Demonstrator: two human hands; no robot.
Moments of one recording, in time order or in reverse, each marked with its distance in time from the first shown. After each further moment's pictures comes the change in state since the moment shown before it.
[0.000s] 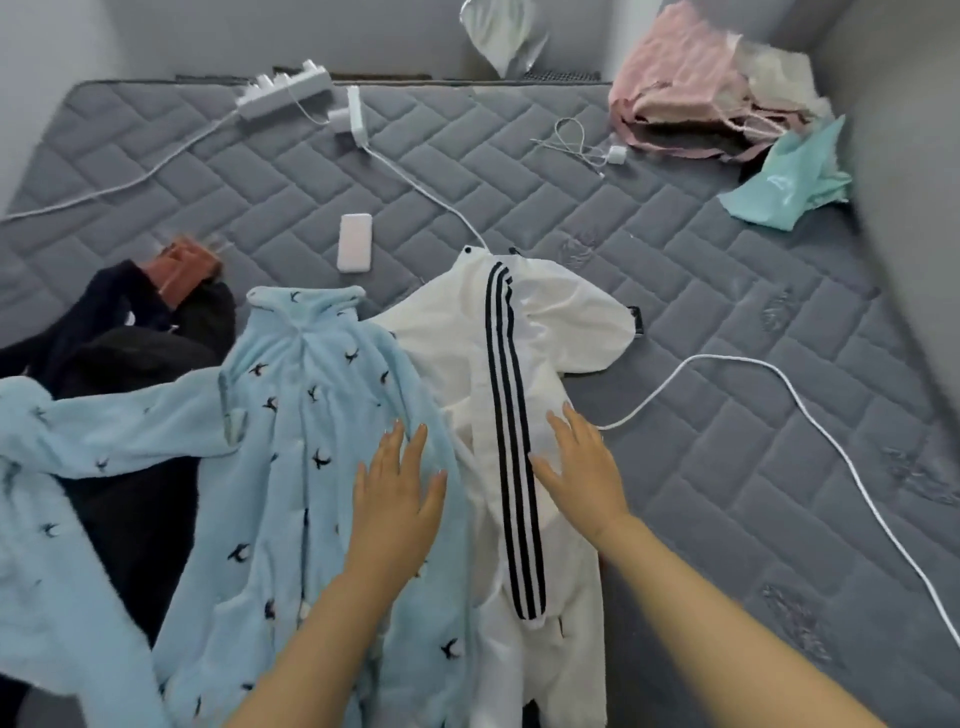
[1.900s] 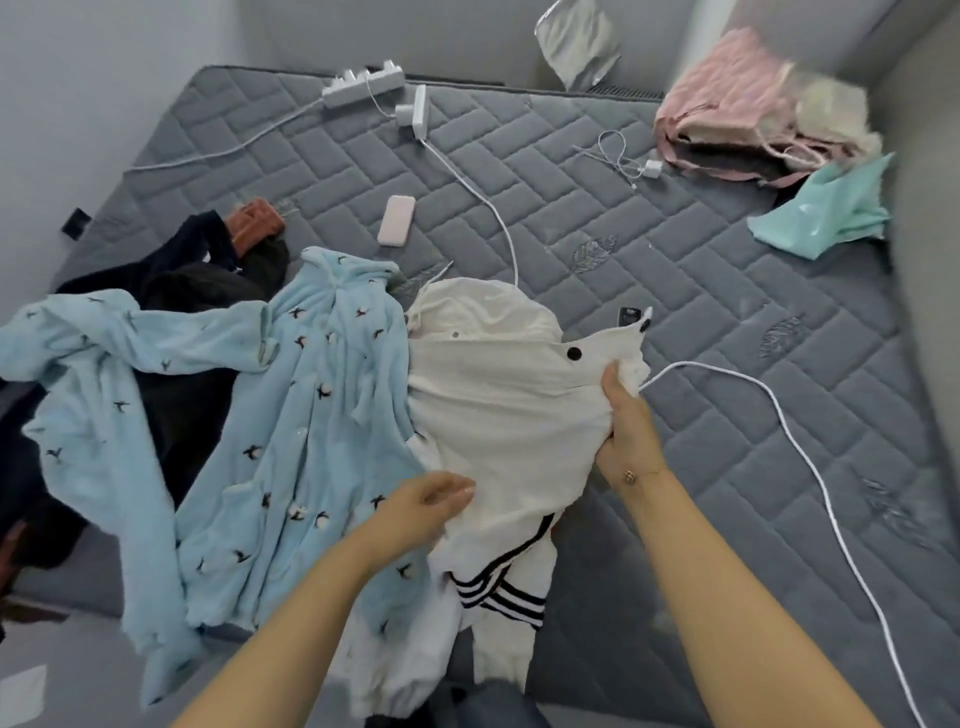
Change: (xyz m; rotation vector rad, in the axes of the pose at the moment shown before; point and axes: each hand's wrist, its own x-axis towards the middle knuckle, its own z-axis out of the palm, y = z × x) left_hand -0.104 0.089 0.021 -0.572 -0.340 -0.214; right_hand -0.047 0.037 -0.111 1.660 -0.055 0.330
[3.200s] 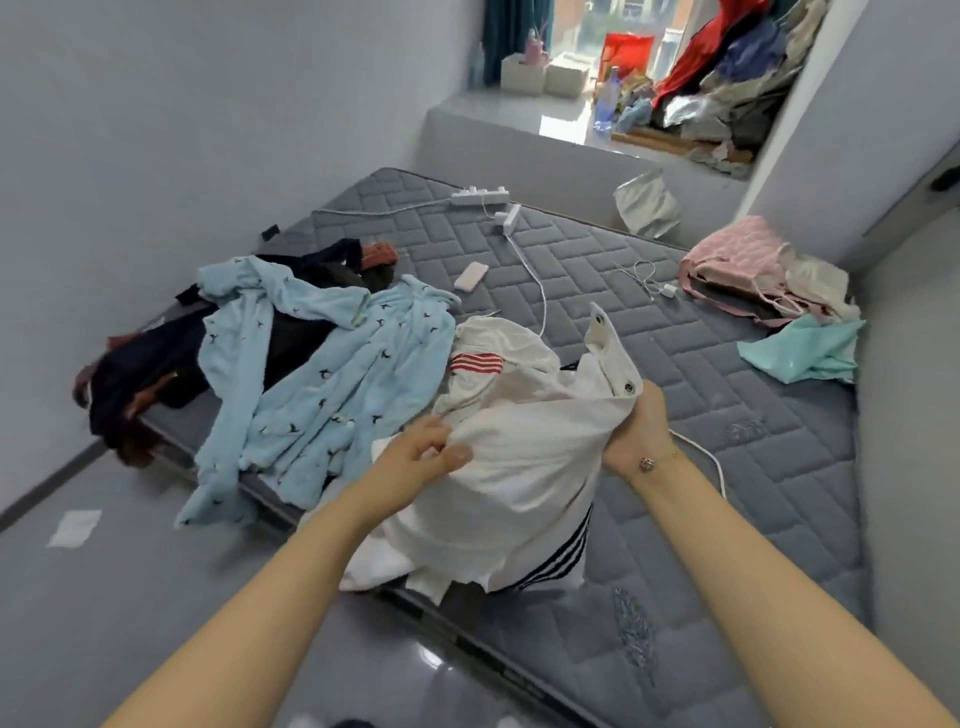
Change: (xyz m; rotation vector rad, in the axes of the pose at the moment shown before) left_hand -0.230 0.053 0.191 -0.069 0.450 0.356; right_hand -0.244 -0.116 -0.091 -0.054 -0.606 0.113
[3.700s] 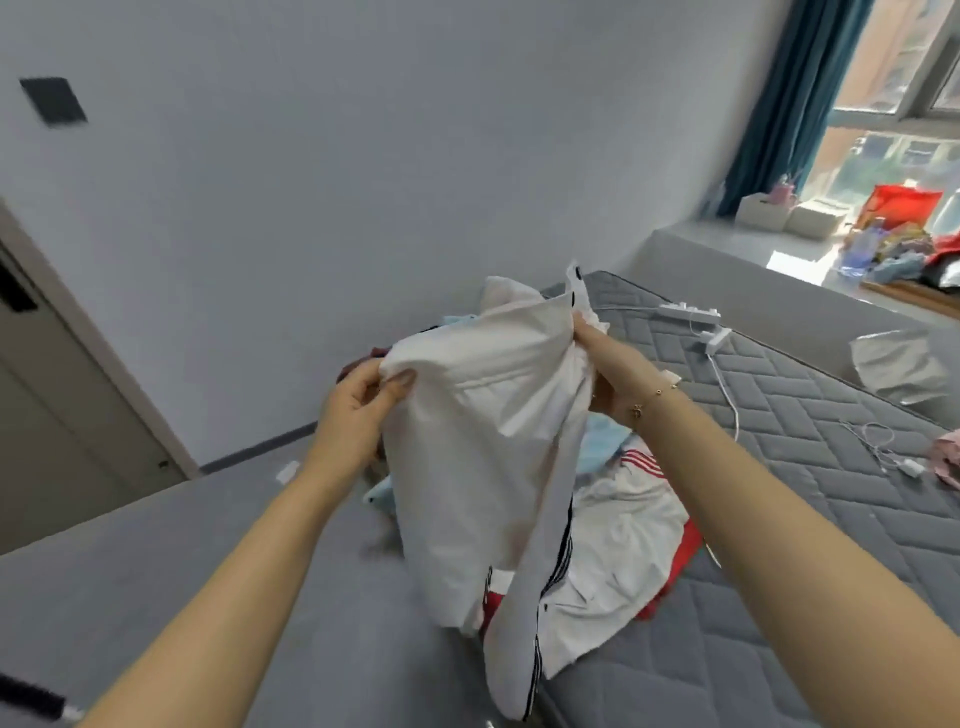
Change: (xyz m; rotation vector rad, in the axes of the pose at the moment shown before) left_hand -0.213 0.056 -0.138 -0.191 0.983 0.145; right_hand -0.008 0.062 0.243 -0.795 -0.317 0.204
